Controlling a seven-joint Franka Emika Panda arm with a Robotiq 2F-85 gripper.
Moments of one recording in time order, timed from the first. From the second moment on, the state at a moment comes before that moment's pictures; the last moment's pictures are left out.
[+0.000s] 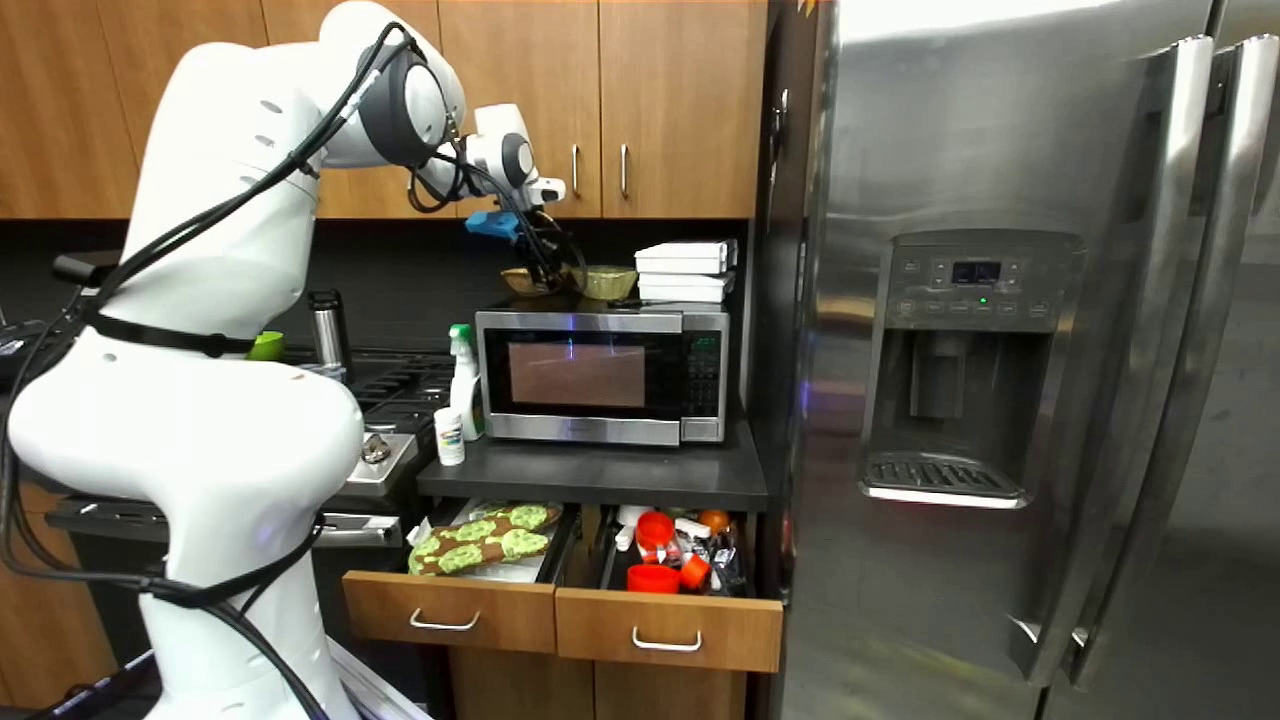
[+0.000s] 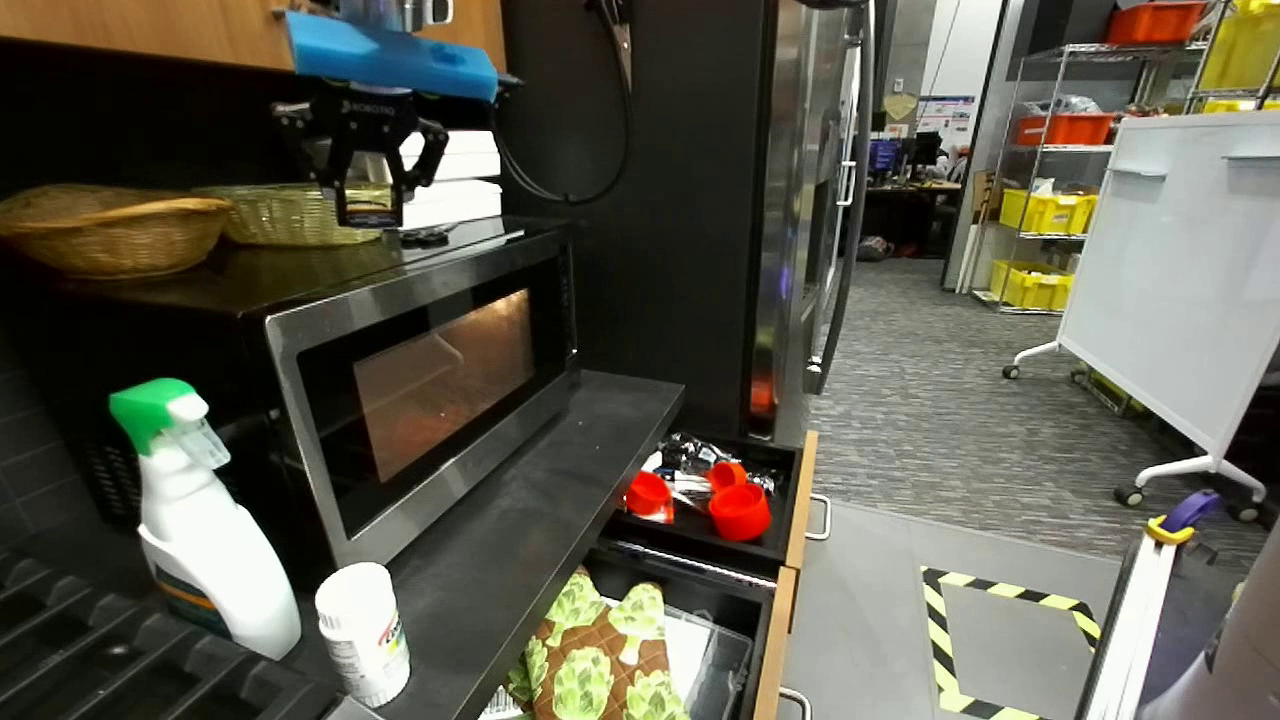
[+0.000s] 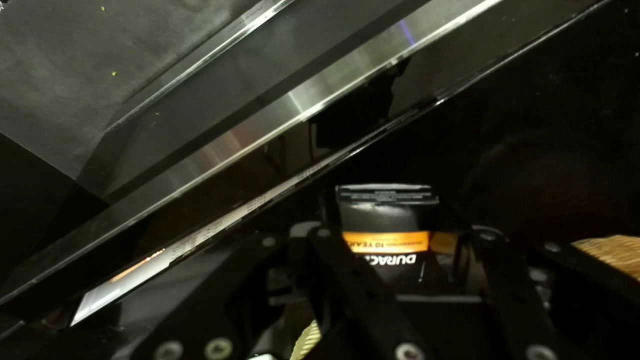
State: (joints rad) arm 0.34 0.39 0.07 -1.41 -0.16 2.17 0.63
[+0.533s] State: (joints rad) arm 0.34 0.39 0.05 -1.42 -0.17 2.18 0.82
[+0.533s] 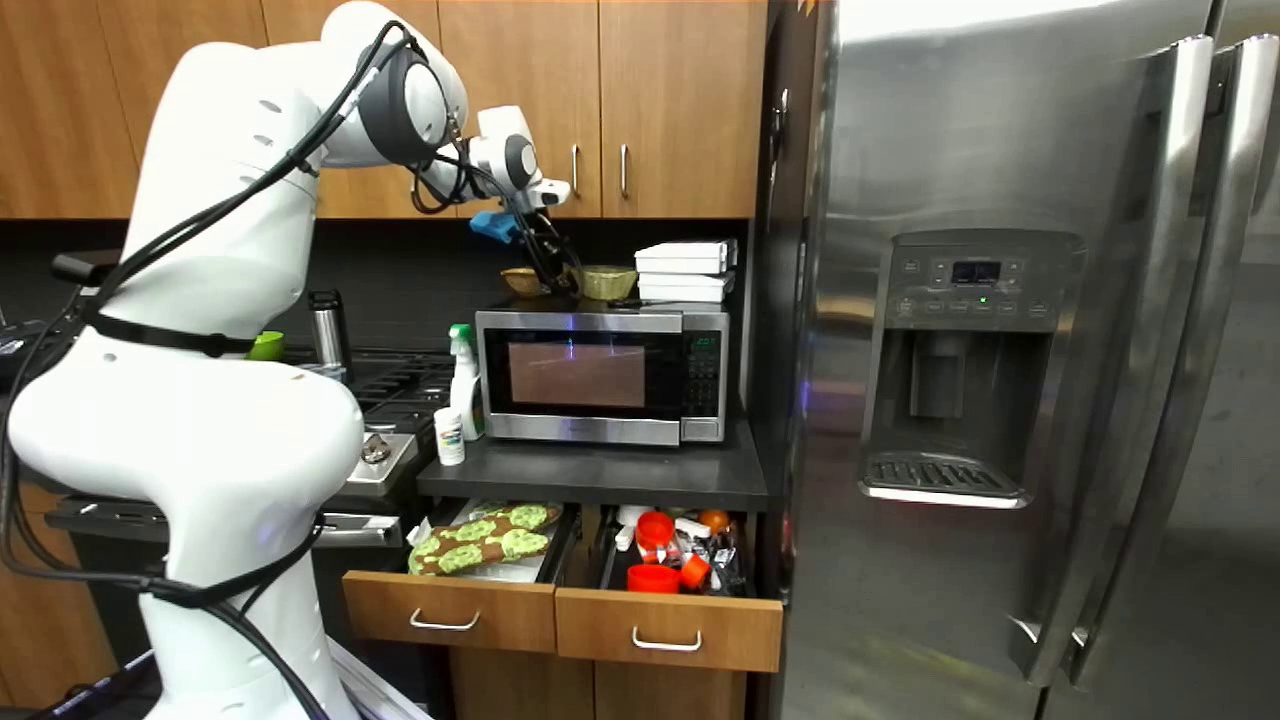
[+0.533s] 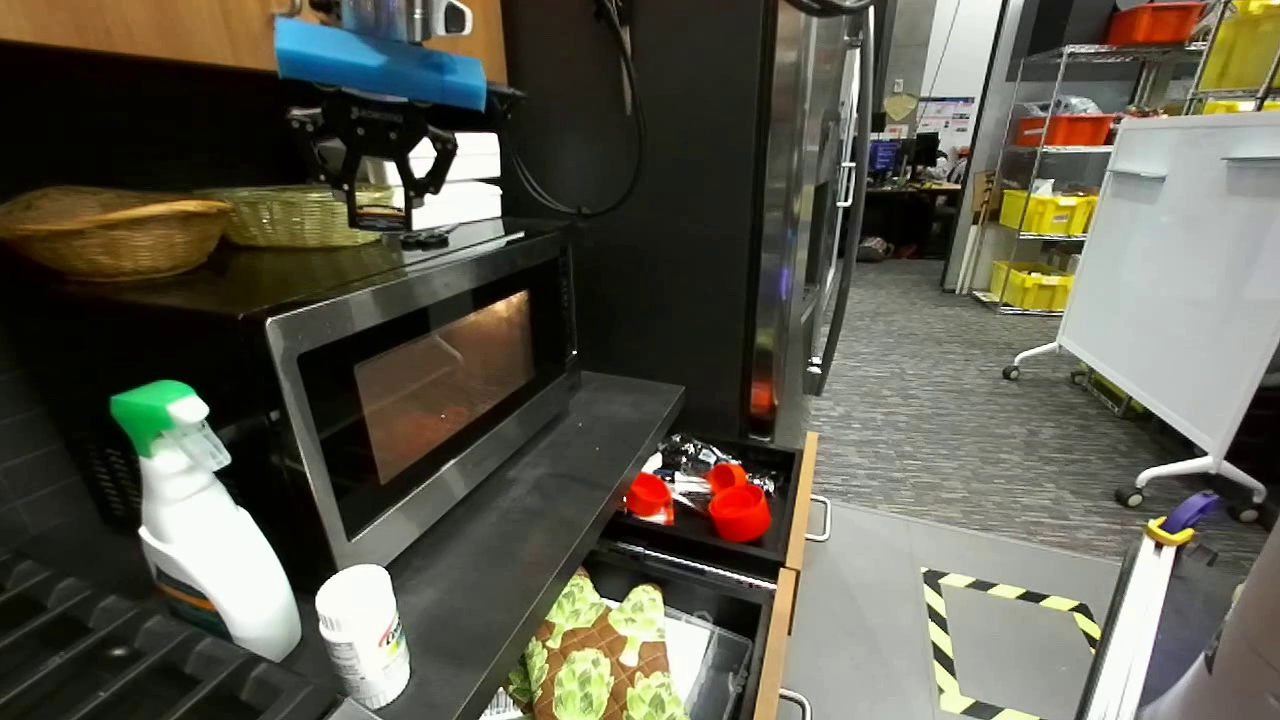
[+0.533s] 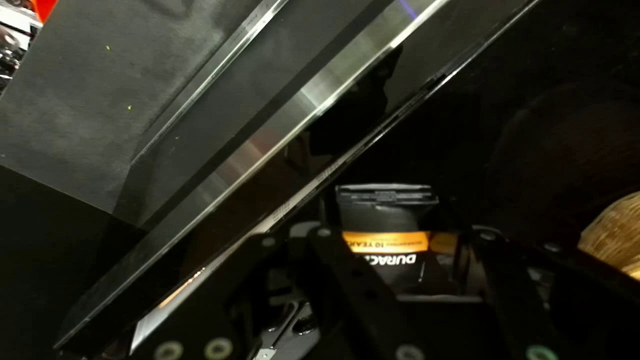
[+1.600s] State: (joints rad) arm 0.35 0.20 0.06 -1.64 -0.28 2.15 1.13
